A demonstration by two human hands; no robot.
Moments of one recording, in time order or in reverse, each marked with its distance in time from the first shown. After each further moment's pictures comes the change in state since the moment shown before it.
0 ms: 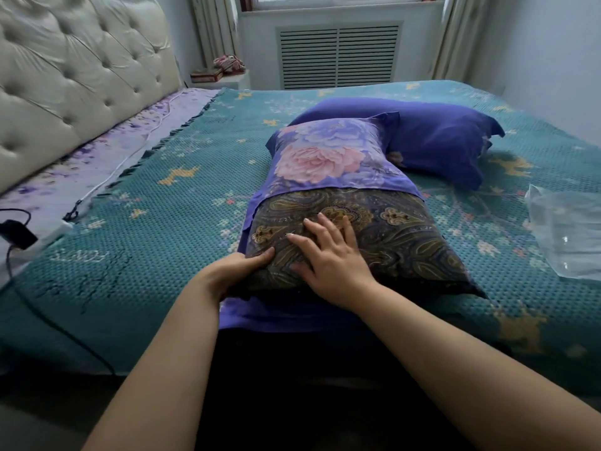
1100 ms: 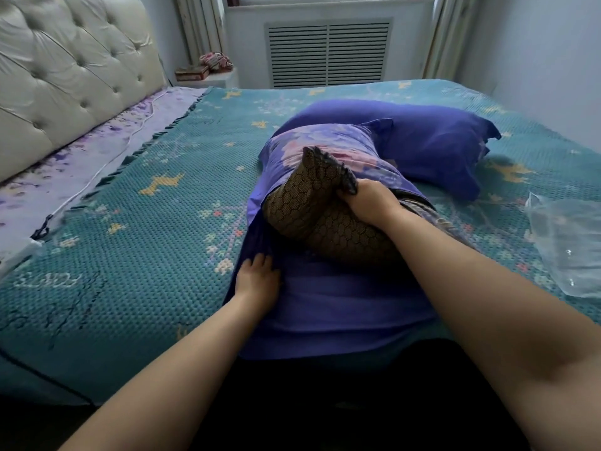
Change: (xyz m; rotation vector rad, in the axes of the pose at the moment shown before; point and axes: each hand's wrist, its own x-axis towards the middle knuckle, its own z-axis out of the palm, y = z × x) left_hand 0.078 0.000 0.047 1.598 0.296 0.395; right_hand 0.113 0.124 -0.031 0.180 -0.163 0.418
